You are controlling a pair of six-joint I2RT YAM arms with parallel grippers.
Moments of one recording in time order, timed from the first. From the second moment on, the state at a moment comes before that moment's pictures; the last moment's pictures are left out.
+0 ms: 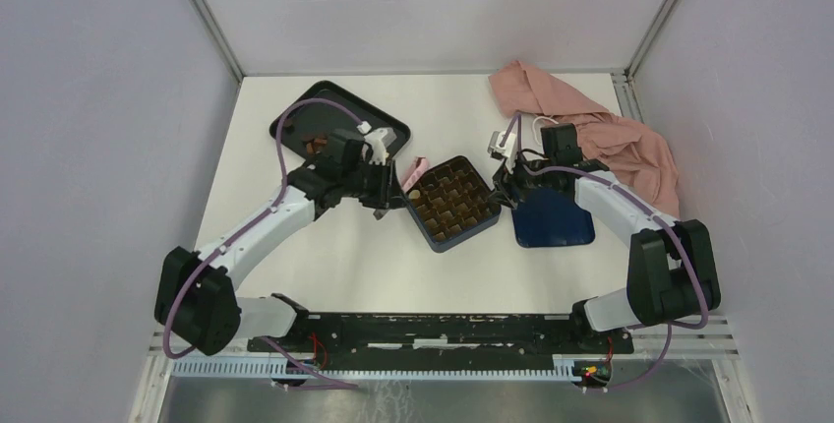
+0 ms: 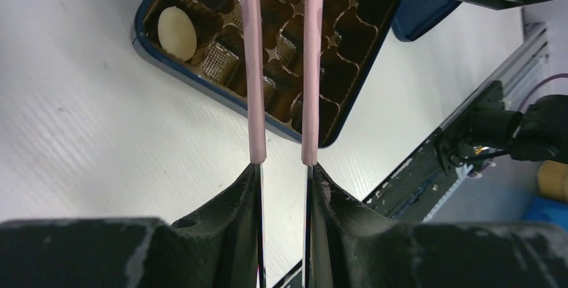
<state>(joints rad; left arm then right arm) -0.47 1.26 0.91 -0.42 0.44 -0.35 0.23 1.44 0.88 -0.30 -0.78 -0.71</state>
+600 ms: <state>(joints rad) -0.72 1.66 1.25 -0.55 0.10 -0.35 0.21 1.44 0.88 -0.31 -0.78 -0.71</state>
